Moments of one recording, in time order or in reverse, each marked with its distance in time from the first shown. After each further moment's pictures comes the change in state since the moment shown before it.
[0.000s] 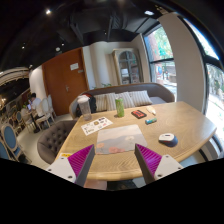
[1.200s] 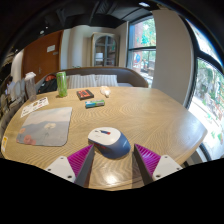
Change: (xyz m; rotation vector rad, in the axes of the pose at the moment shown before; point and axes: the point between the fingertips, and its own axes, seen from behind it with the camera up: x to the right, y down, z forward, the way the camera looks) arm 0.297 0.061 0.145 -0.137 0.291 -0.079
